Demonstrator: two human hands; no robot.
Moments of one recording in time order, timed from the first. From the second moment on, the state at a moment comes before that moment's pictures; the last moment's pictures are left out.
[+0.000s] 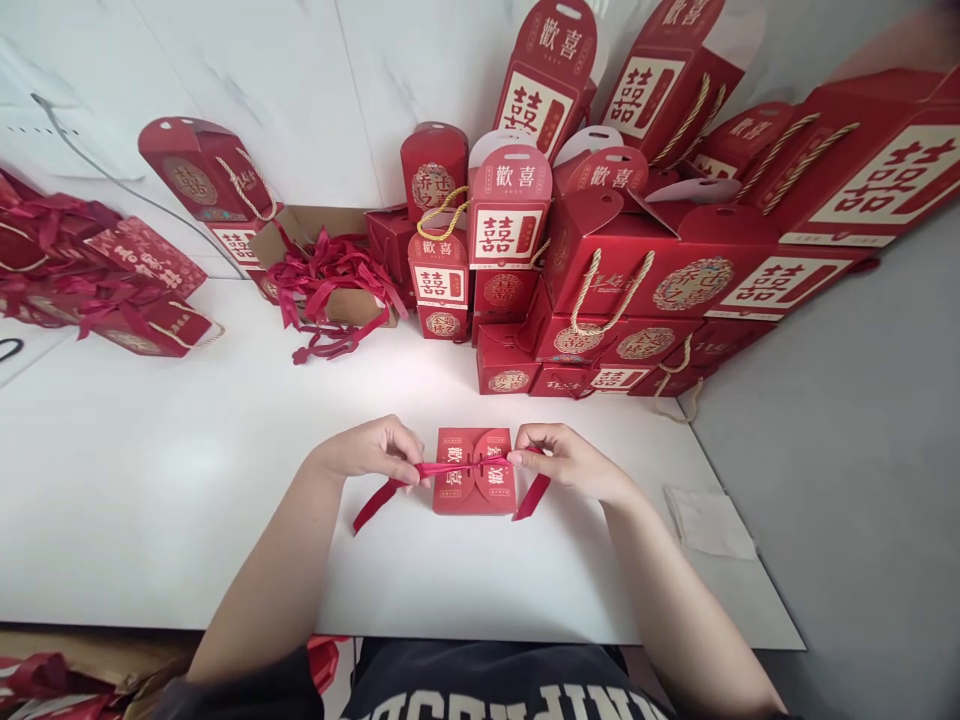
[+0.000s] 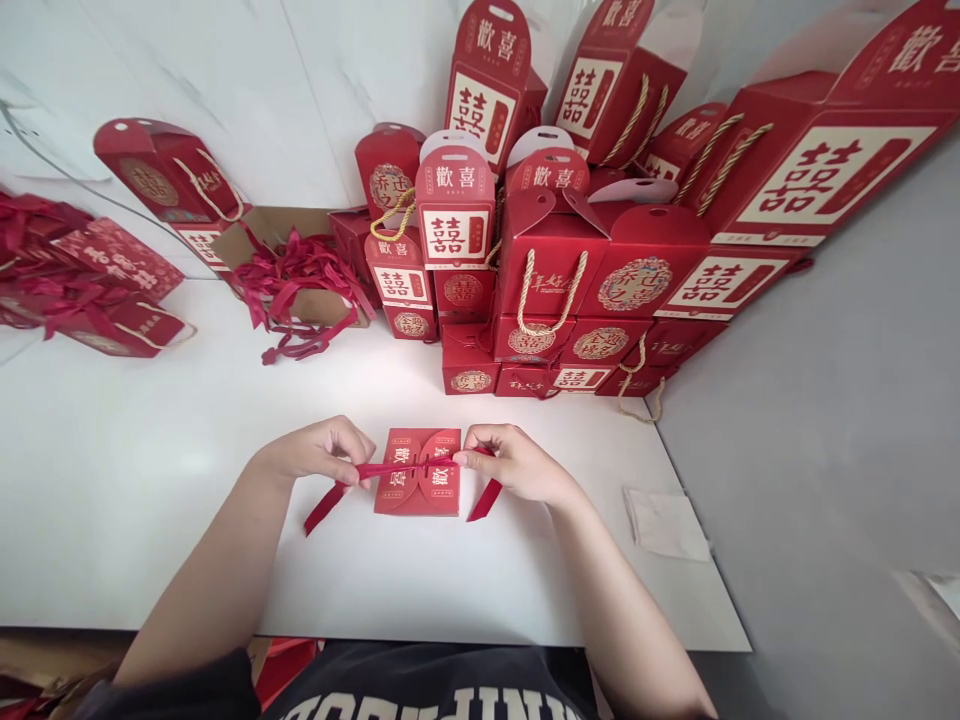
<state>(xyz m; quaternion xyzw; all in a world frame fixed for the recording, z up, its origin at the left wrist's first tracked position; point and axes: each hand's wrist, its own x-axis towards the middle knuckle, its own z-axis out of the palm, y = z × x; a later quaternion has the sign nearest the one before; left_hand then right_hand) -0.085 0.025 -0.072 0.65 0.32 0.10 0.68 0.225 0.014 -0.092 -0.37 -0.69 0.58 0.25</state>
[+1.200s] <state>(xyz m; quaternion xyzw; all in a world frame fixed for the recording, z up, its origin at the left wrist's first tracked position) -0.034 0.019 -0.063 0.76 0.40 0.23 0.46 0.181 0.008 -0.064 -0.31 -0.81 0.38 0.32</state>
